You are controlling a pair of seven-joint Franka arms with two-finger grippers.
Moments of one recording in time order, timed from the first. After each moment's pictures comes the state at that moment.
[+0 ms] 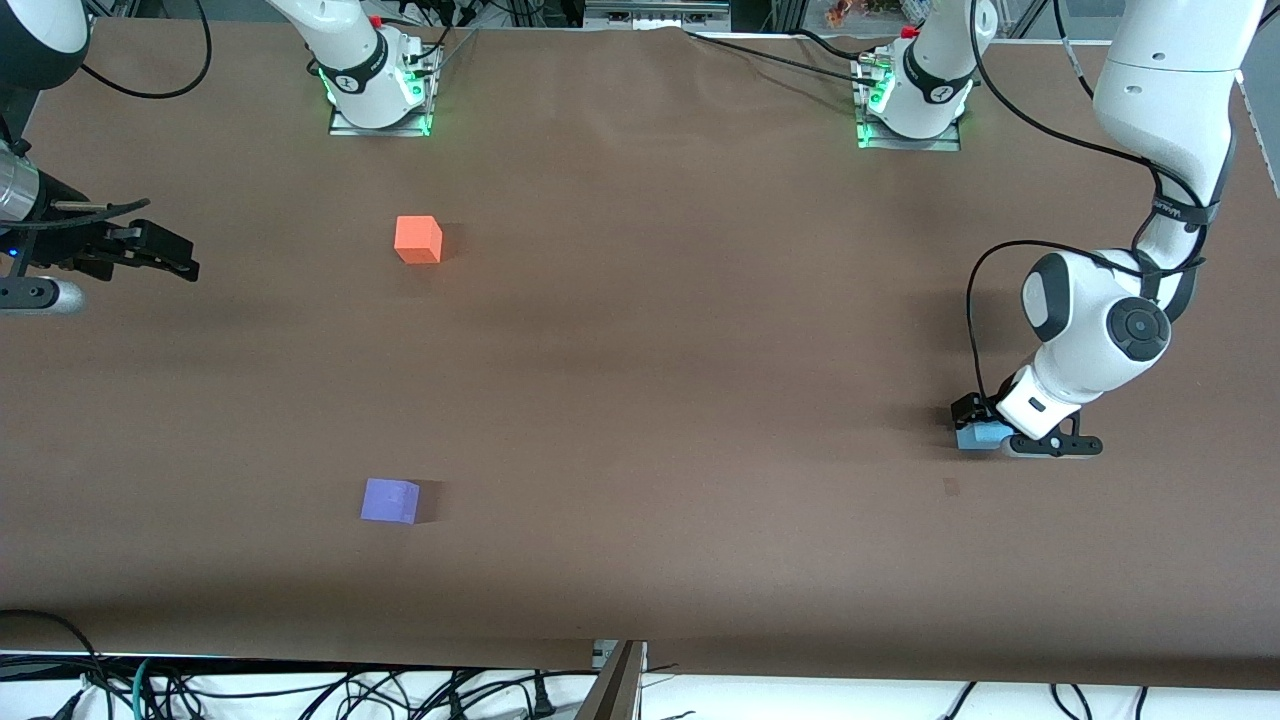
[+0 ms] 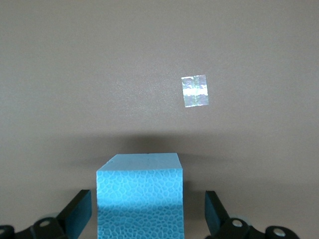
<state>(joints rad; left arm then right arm) 0.07 0.54 -0.02 -1.96 0.00 2.58 0.05 0.01 0.11 0.00 -1.53 -0.01 1.57 0.00</state>
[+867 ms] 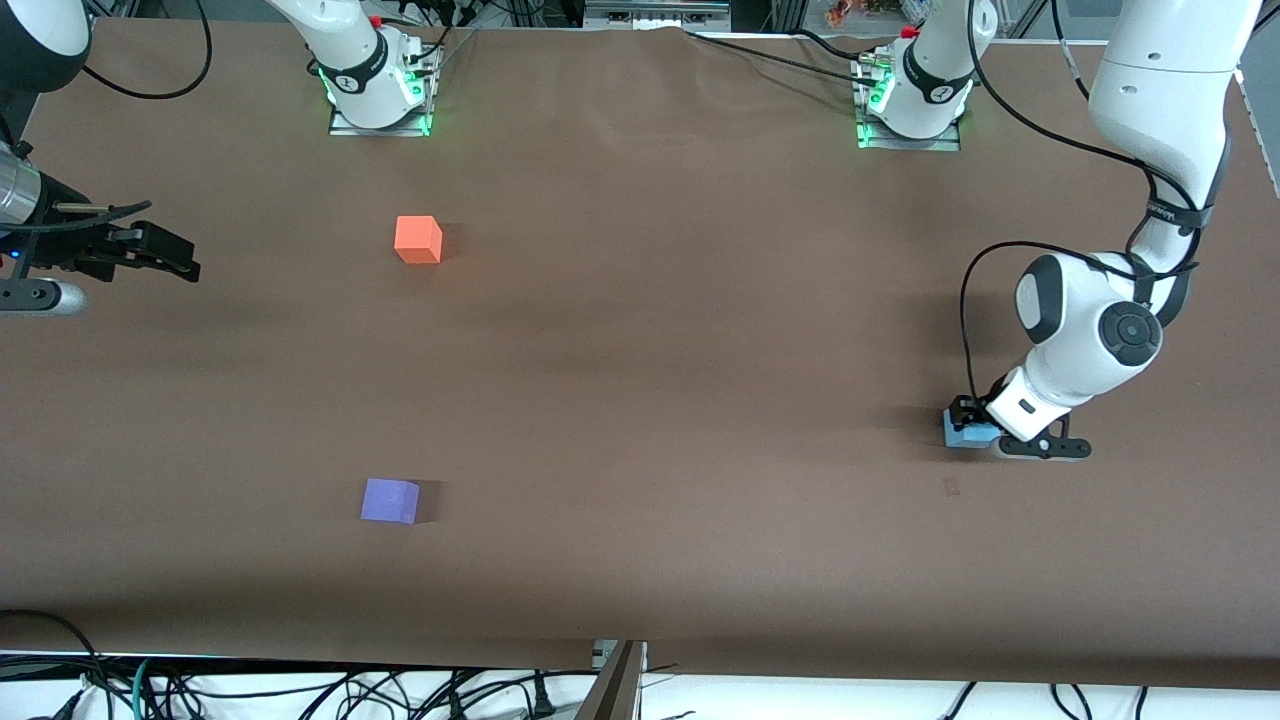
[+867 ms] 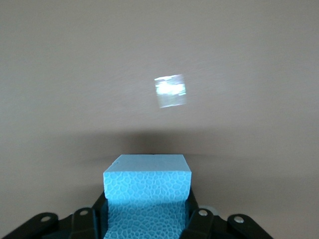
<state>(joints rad) 0.07 0.53 -0.07 -1.93 0.00 2.54 0.05 0.01 0.11 0.00 -1.53 -0.01 1.57 0.00</state>
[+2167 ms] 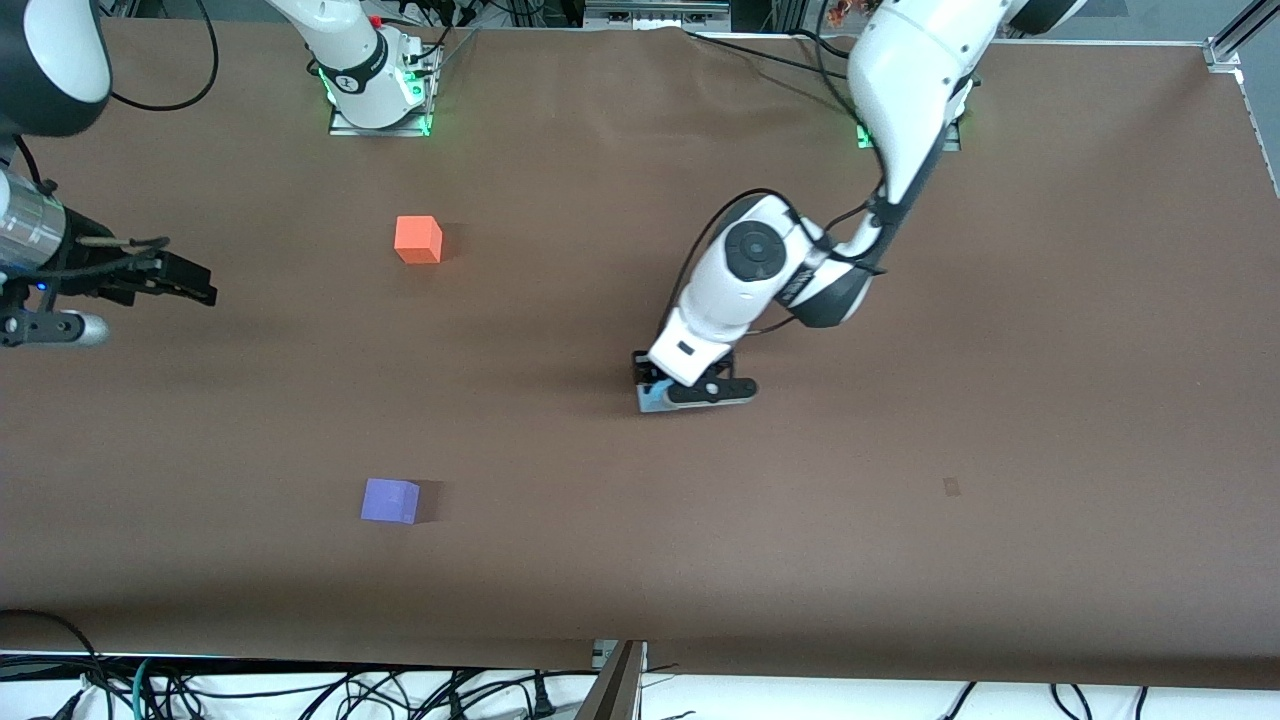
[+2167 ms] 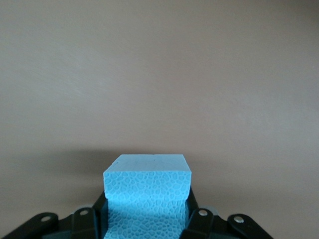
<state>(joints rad) -0.50 0.75 -0.21 -1.52 0.00 2.51 -0.84 0.01 0.18 0.00 -1.53 0.01 1.63 0.00</state>
